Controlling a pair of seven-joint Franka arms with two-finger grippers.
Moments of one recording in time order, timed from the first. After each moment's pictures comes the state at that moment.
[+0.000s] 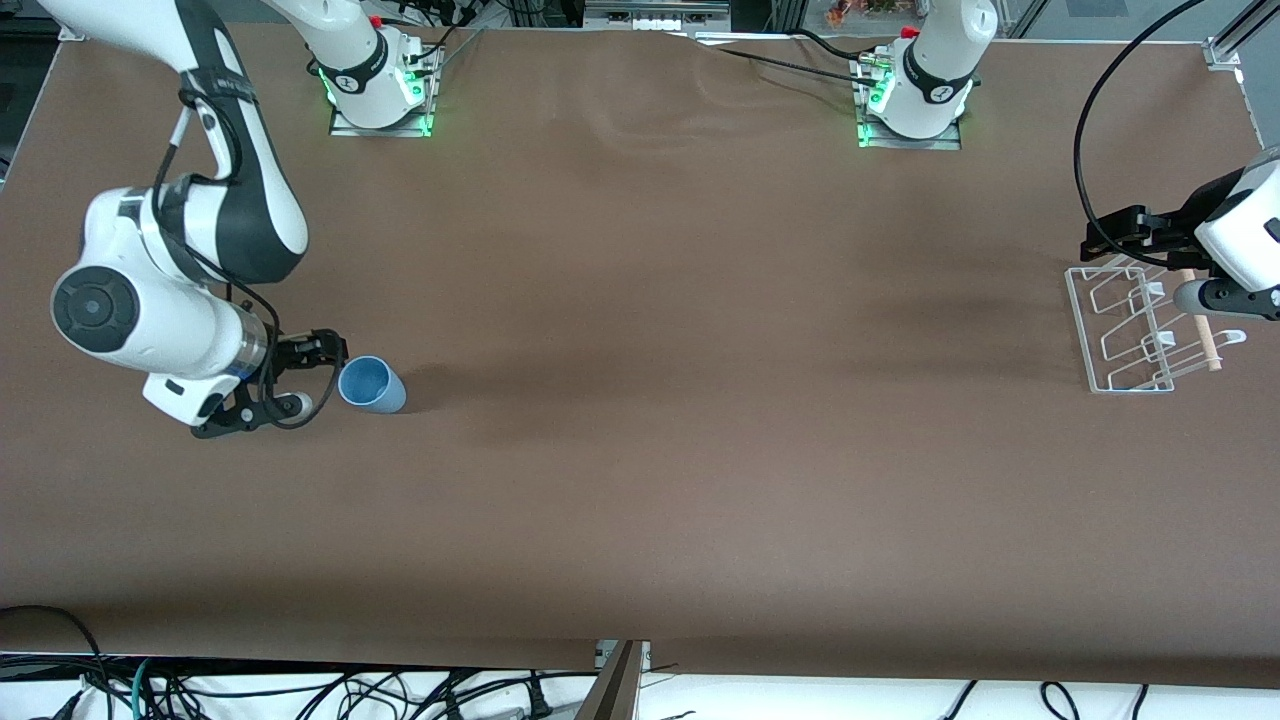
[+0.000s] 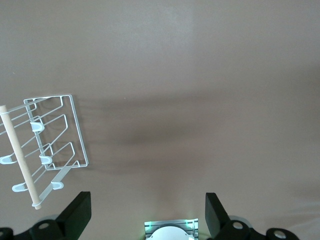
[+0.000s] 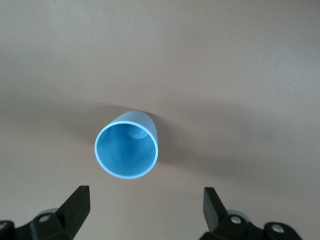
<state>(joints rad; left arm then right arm) -0.01 0.17 0.02 -1.40 -0.01 1.34 0.08 0.16 0.41 -0.04 -1.65 0.00 1.92 -0.14</state>
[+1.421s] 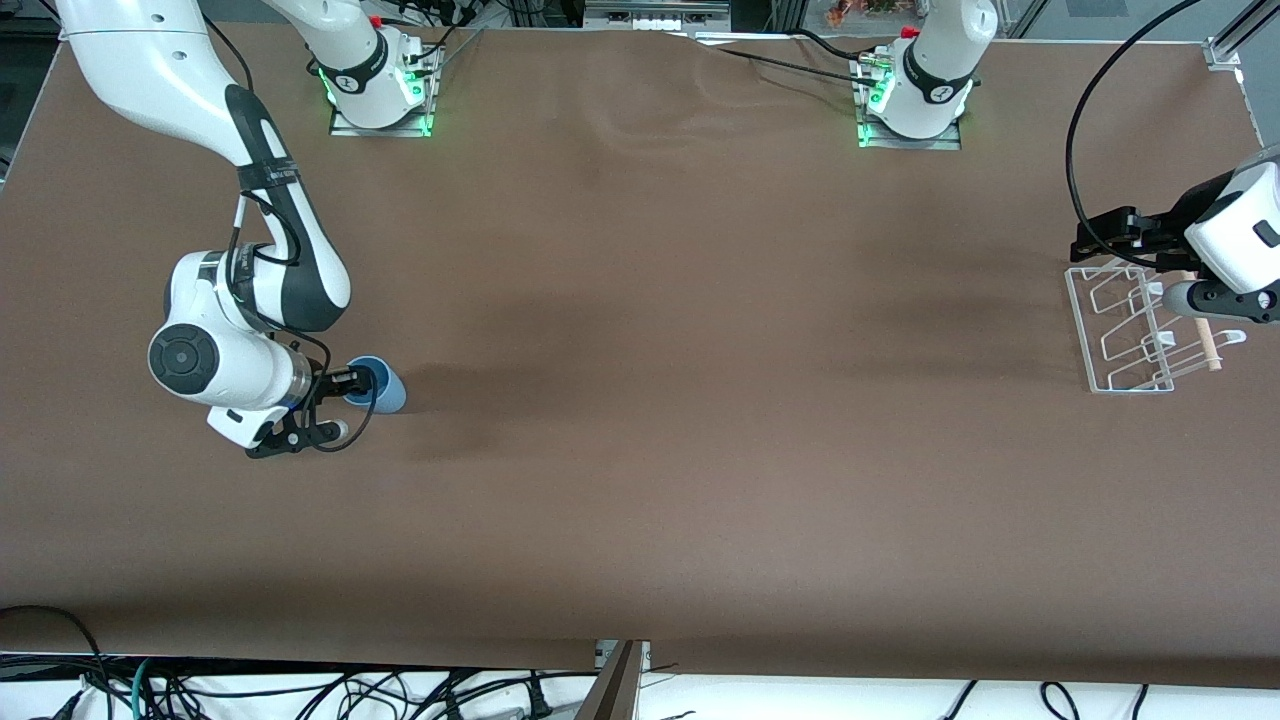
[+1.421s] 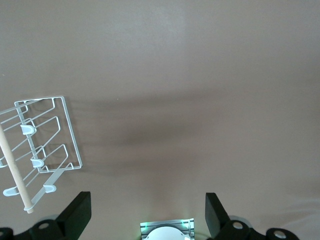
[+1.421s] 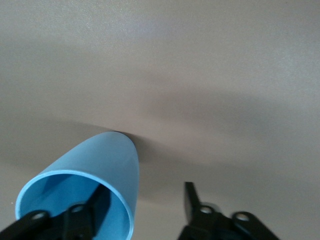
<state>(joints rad) -0.01 0.18 0.01 -1.40 -0.03 1.34 0.08 0.15 0.55 -0.04 -1.74 0.01 2.13 -0.14</state>
